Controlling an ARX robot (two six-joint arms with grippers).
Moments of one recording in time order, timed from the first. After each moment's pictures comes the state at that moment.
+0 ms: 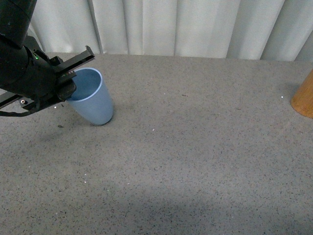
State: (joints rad) left arm -0.20 1.92 0.96 0.08 -0.15 -0.69; right arm 0.00 0.00 0.01 0.00 0.00 0.00
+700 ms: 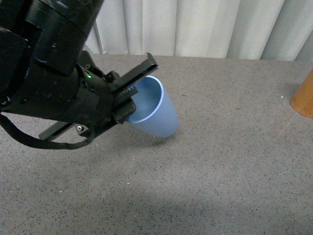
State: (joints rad) left arm -0.47 1.82 0.84 0.14 -0.04 -0.91; right arm 0.00 0.00 0.01 0.00 0.00 0.00
